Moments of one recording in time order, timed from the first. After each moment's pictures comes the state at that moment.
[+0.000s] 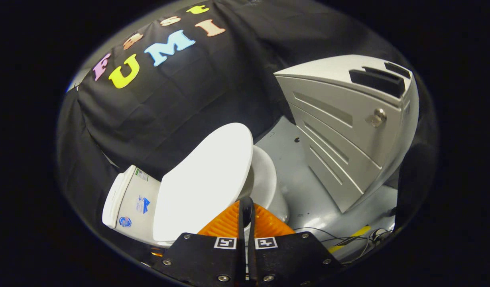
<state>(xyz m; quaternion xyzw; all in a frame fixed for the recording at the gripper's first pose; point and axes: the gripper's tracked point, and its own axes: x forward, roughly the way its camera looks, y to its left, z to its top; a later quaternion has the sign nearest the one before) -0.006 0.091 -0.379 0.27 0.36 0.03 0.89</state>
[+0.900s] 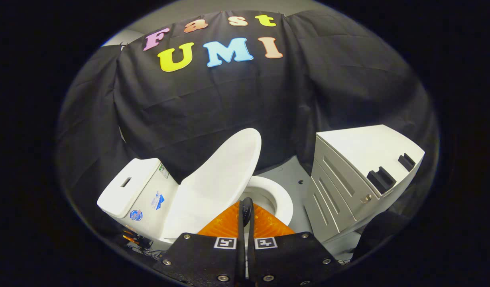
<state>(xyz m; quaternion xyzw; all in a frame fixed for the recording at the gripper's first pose) 0.002 0.147 -0.218 0.12 0.27 0.08 0.95</state>
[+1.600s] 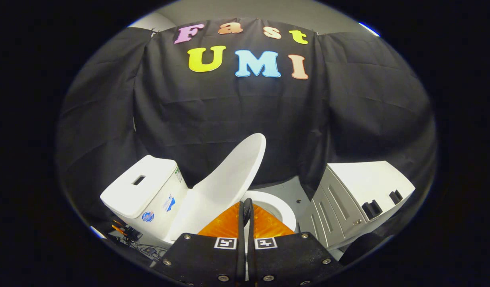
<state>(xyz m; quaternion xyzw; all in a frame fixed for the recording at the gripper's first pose) -0.004 0.200 -0.146 0.03 0.23 0.11 0.97</state>
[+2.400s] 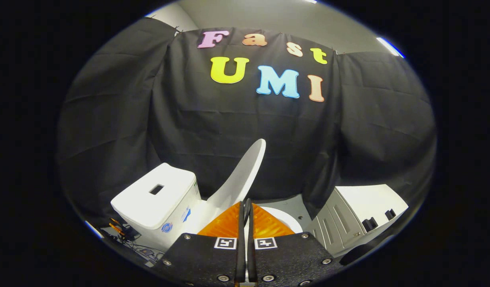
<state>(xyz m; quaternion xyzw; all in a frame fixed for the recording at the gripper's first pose) -0.011 0.278 -0.089 0.00 0.18 0.13 0.98</state>
